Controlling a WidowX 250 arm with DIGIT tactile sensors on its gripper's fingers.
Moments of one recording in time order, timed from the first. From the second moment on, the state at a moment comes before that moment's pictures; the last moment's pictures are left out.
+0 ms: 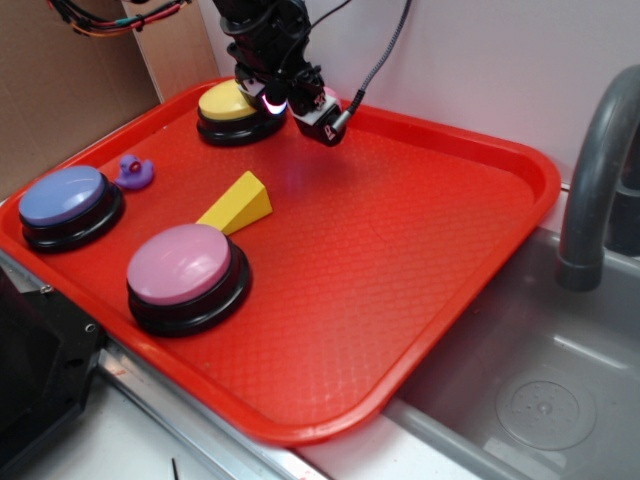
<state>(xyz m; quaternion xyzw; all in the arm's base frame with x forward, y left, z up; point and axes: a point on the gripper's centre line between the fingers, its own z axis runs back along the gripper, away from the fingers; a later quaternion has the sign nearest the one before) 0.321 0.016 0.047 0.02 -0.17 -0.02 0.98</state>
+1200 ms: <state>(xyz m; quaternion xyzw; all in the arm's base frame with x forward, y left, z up) 0.340 0.016 0.027 0.04 -0.15 -0.04 0.99</state>
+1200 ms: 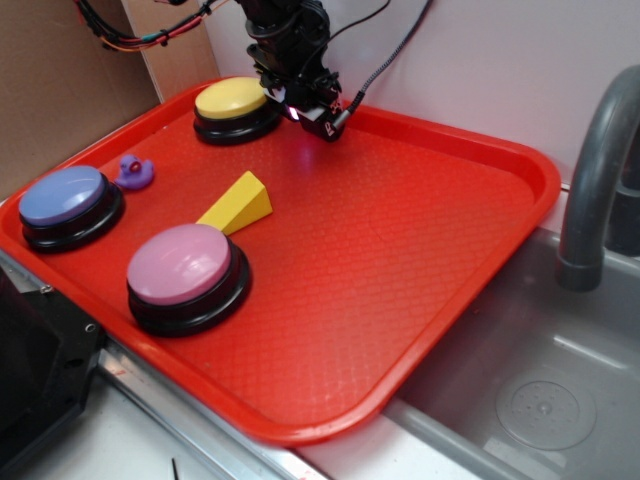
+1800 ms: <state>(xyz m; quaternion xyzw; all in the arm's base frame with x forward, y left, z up) 0.278 -0.015 0.105 0.01 -0.11 -0.06 0.99</state>
